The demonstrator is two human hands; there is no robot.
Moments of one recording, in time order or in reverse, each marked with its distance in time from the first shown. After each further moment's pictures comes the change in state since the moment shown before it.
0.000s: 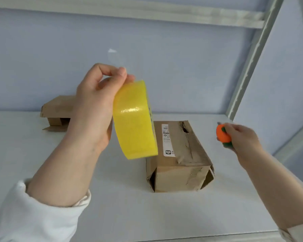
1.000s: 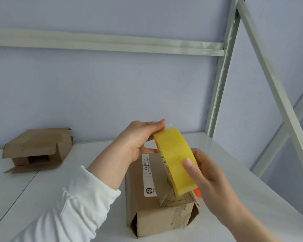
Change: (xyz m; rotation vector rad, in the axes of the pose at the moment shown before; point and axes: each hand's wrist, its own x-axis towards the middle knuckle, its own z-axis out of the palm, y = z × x) left_hand 0.045 -0.057 0.097 0.041 -0.409 -0.648; right_hand -0.069 -0.013 -0.005 0.143 -0.479 -0.486
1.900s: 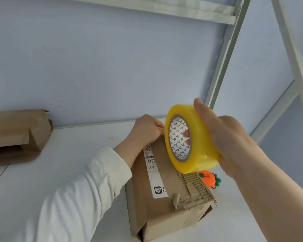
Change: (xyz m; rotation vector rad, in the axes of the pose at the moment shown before) left_hand 0.094 -0.061 -0.016 0.781 -0.081 0.217; right_hand 0.073 -0.024 0.017 -0.170 0.471 0.523
